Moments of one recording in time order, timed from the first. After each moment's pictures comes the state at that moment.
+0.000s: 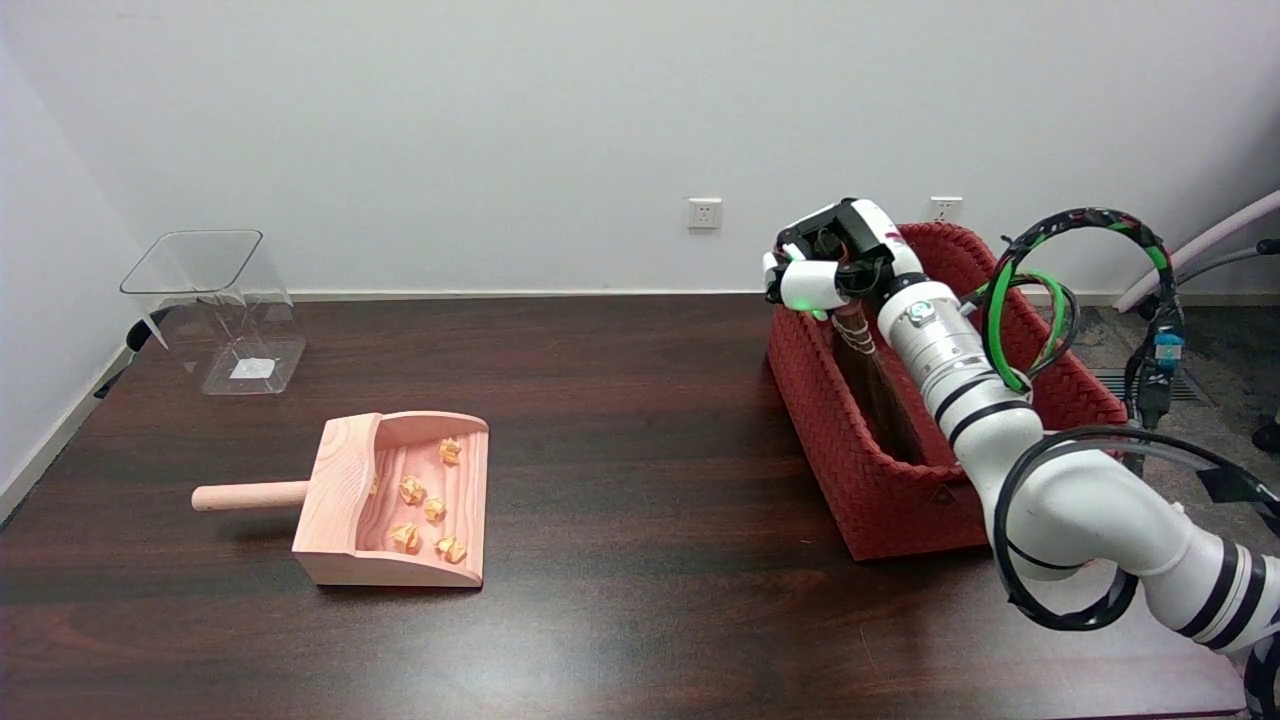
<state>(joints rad) 0.09 -0.78 1.06 -1.85 -0.97 0.79 -0.28</state>
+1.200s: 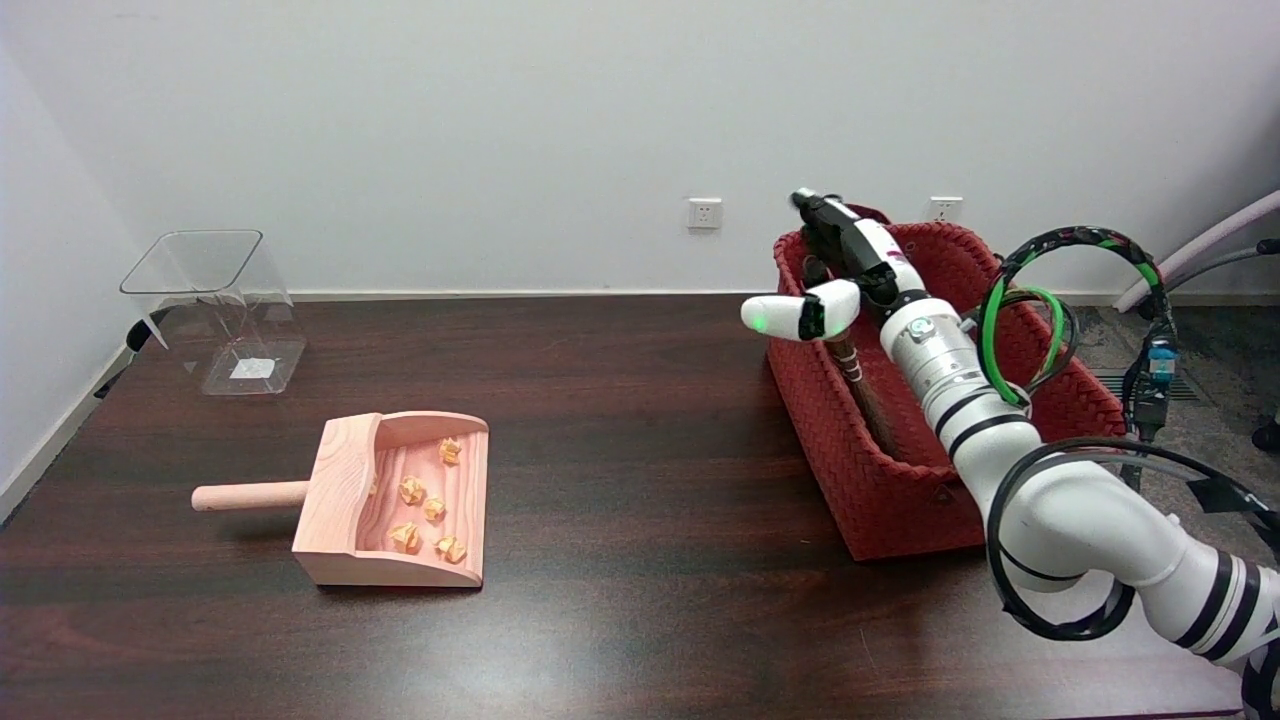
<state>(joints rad) 0.06 -0.79 1.06 -1.82 -0.99 0.79 -0.27</state>
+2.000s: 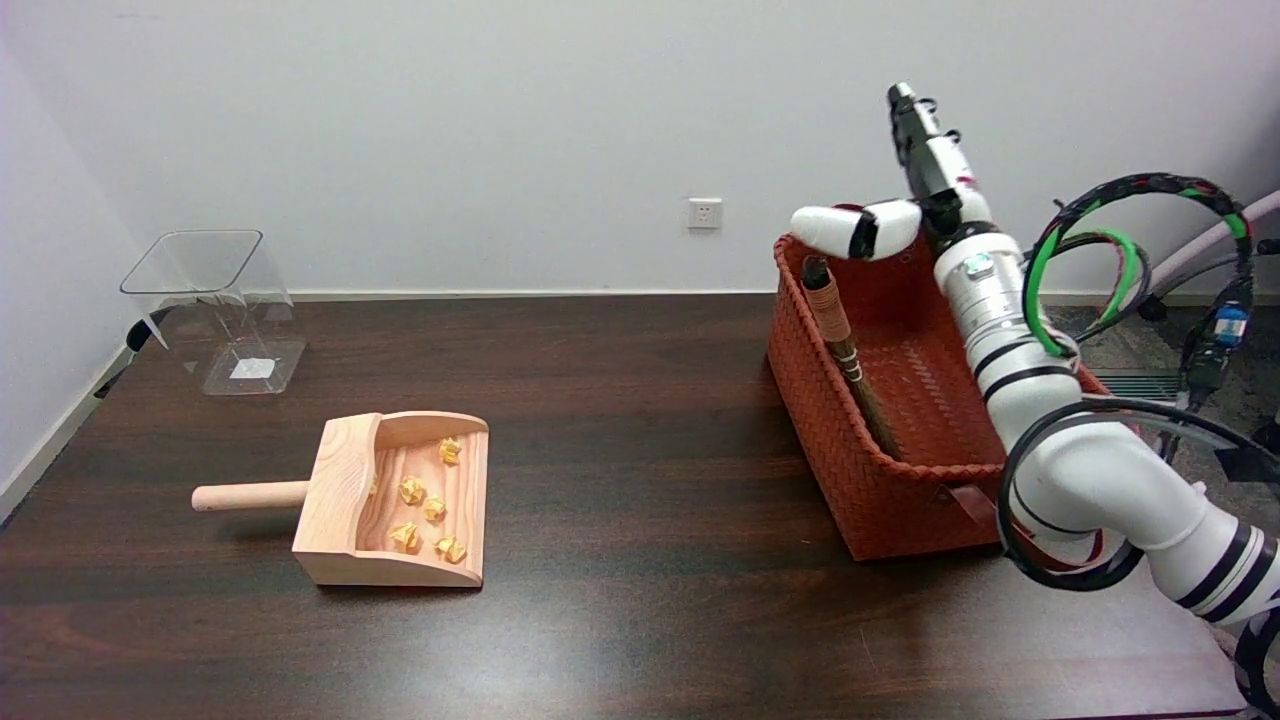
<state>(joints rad) 0.08 -0.79 1.20 -1.79 -1.13 0.79 -0.20</state>
